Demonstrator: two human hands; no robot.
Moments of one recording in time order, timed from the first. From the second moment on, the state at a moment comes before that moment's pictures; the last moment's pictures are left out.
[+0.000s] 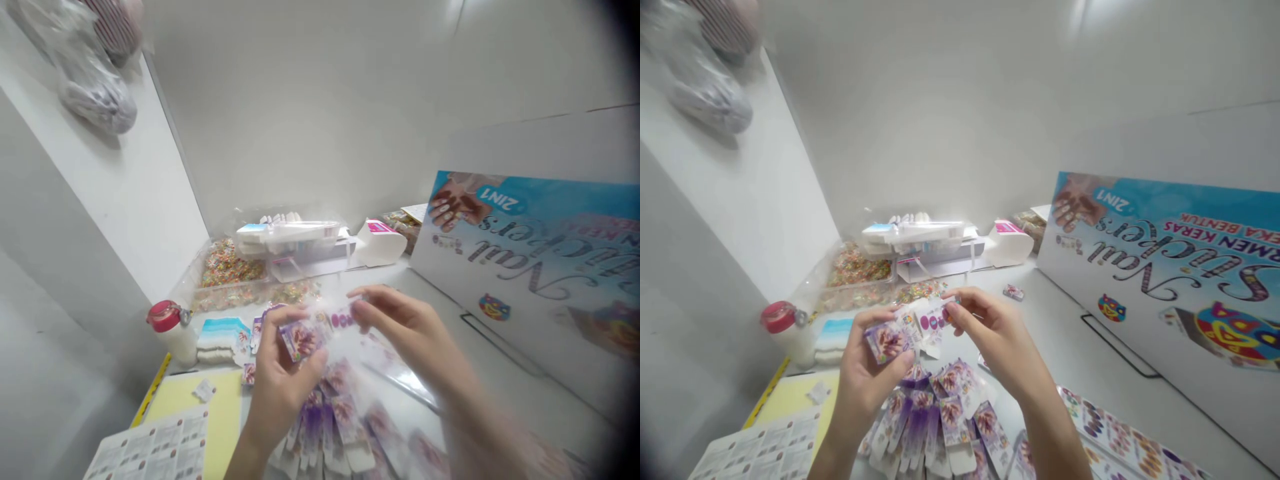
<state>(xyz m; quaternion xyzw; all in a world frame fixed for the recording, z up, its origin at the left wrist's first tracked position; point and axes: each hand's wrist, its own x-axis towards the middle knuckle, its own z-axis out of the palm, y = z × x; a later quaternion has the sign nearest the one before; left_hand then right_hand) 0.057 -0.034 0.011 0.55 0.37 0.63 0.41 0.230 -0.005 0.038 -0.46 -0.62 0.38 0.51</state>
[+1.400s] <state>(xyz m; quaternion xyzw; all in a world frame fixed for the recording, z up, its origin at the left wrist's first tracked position) 0.058 -0.026 0.022 0.64 0.41 0.48 0.45 0.223 0.000 0.030 -0.44 -0.63 0.32 0.56</state>
